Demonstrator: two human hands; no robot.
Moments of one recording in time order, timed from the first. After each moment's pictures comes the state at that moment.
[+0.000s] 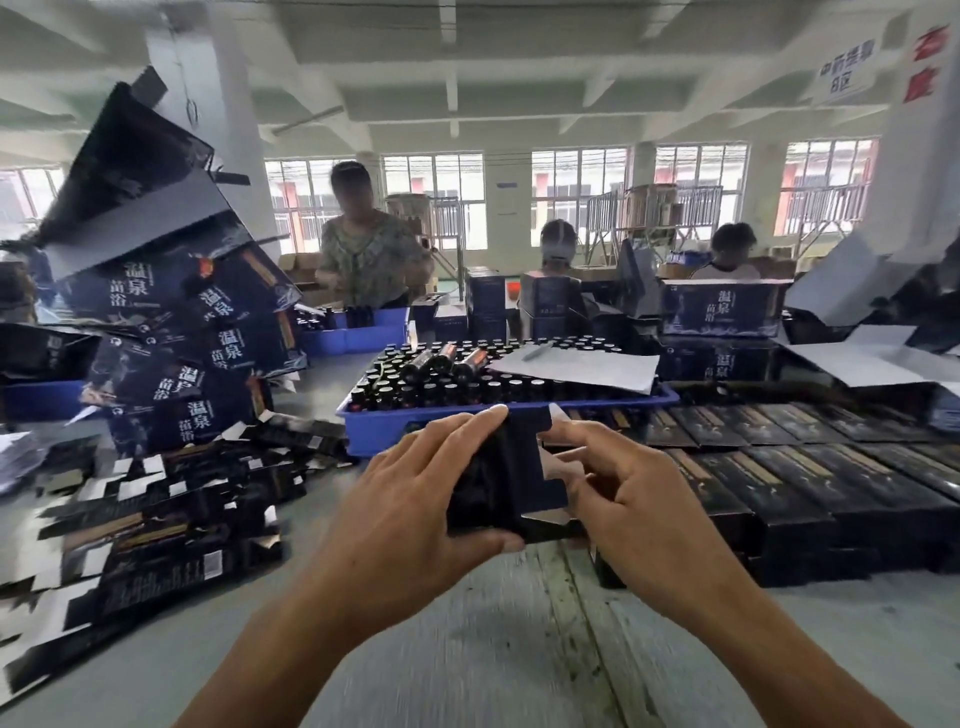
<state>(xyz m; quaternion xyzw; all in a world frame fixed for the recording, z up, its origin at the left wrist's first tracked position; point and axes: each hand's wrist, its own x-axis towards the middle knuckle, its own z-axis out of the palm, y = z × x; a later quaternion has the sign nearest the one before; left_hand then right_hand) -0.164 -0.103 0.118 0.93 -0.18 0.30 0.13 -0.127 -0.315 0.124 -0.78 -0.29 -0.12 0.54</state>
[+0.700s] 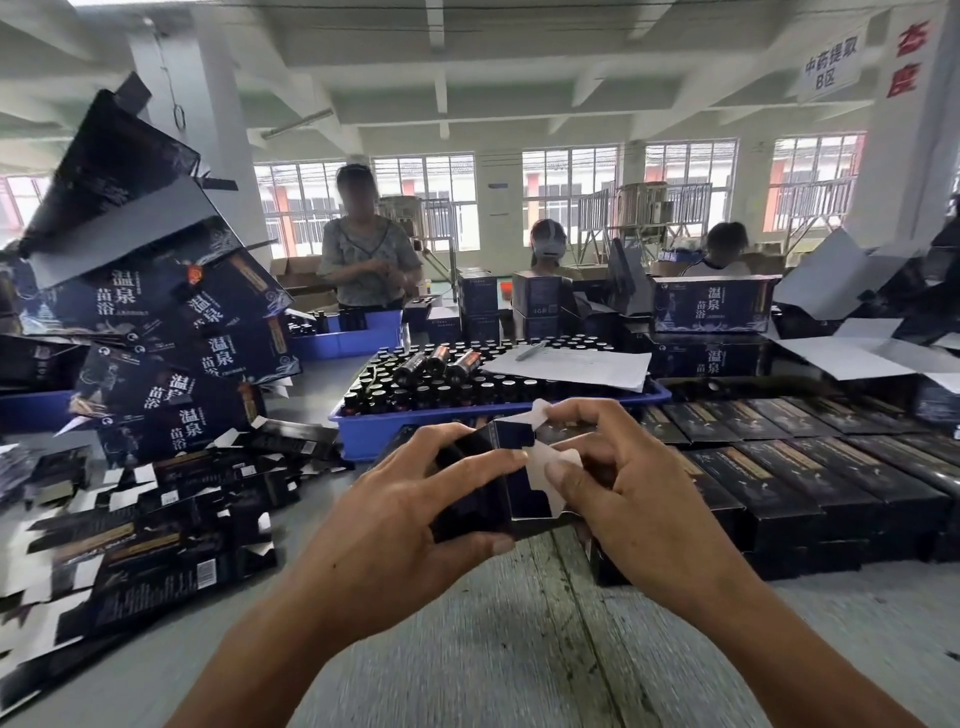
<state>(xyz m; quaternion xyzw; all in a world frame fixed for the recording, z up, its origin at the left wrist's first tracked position) -0.169 -0.098 0.124 0.92 -0.23 0.28 0.14 -0.124 -0.321 0.127 -0.80 -0.29 -0.14 0.51</state>
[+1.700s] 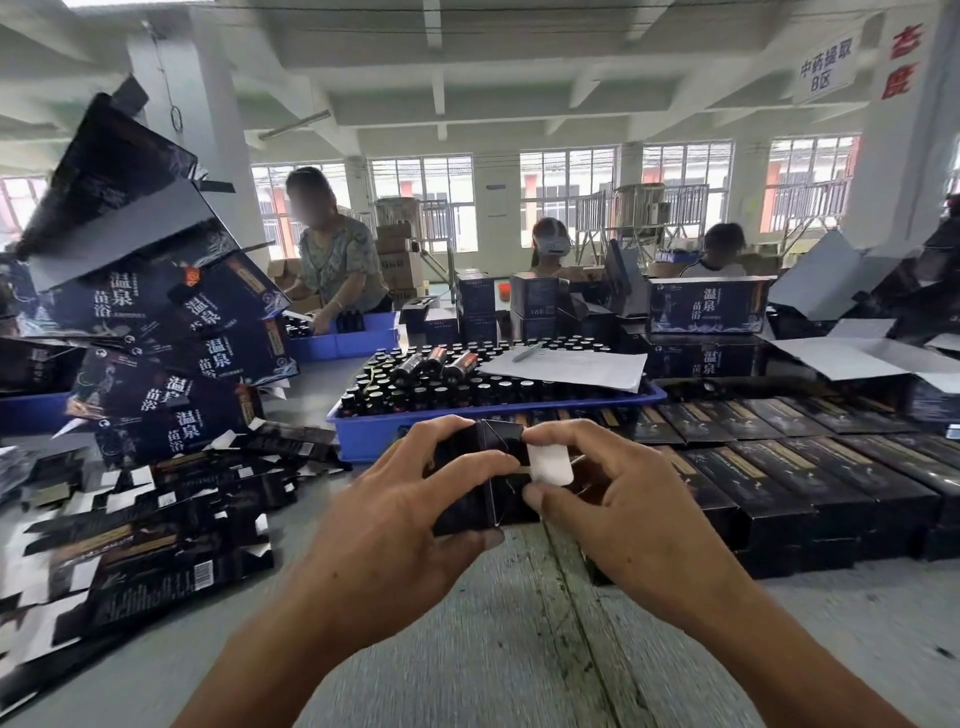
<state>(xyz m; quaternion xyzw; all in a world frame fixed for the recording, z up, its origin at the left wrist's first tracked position) -0.174 -0.106 0.125 0.91 -0.22 0.32 0.12 -0.138 -0.323 0.132 -0.81 -0.29 -0.15 0.49</state>
